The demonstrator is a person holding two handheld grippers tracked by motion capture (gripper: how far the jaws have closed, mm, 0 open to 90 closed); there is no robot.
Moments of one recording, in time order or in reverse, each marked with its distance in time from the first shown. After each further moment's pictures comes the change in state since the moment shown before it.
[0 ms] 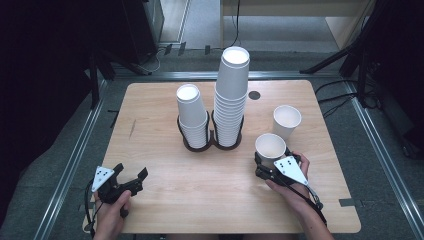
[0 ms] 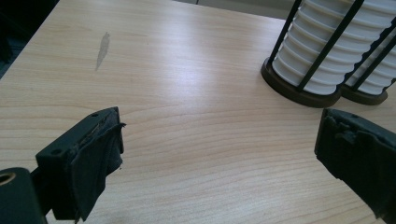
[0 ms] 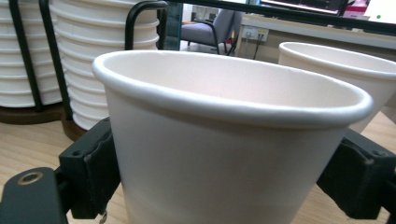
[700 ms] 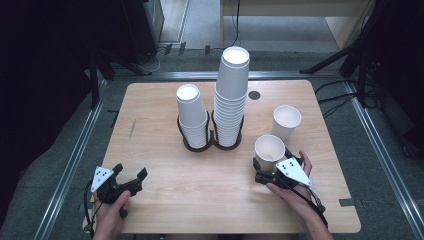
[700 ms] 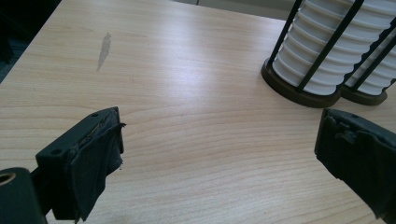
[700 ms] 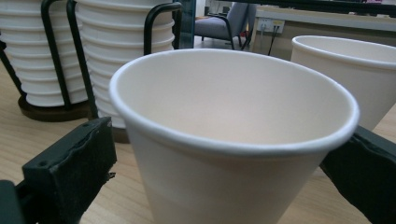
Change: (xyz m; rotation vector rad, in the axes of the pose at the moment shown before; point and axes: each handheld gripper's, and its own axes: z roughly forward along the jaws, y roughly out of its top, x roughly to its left) left arm 0.001 0.000 -0.002 -0.001 0.002 -0.005; right arm 0.000 0.003 -0.010 0.025 0.060 0.038
